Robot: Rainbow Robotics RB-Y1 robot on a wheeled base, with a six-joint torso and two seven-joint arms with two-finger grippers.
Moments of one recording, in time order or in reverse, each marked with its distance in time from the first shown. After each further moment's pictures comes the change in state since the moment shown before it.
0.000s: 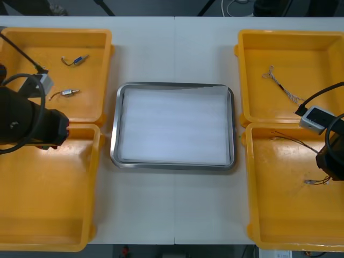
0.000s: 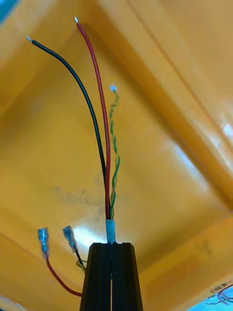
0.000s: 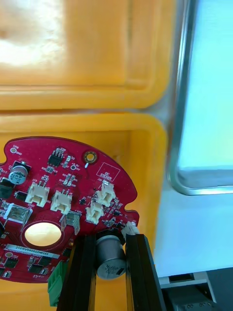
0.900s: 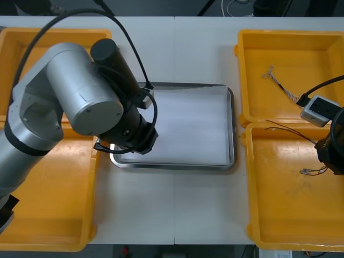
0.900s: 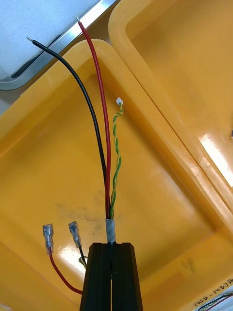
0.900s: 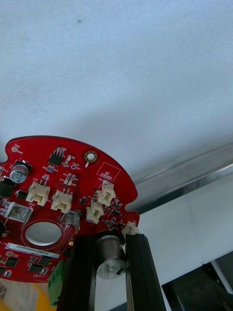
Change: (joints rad) right arm -0.027 -0.001 -0.054 -0.065 -0.080 0.003 0.000; left arm -0.340 -0.228 -0.559 0.275 -0.150 -0.110 0.001
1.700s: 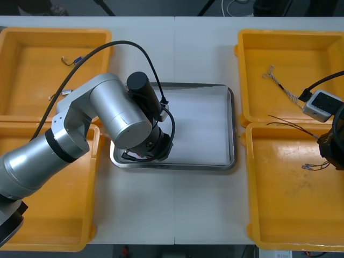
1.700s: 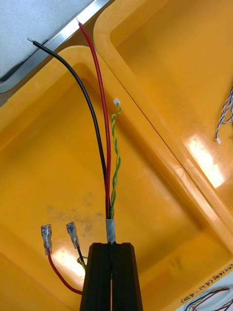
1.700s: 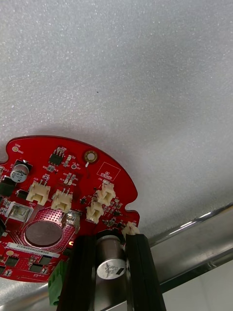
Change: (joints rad) right arm -0.021 -0.011 0.000 0.000 0.014 0.000 0.000; left arm -0.031 -0.036 -0.185 0.237 -0.065 -0.250 0.005
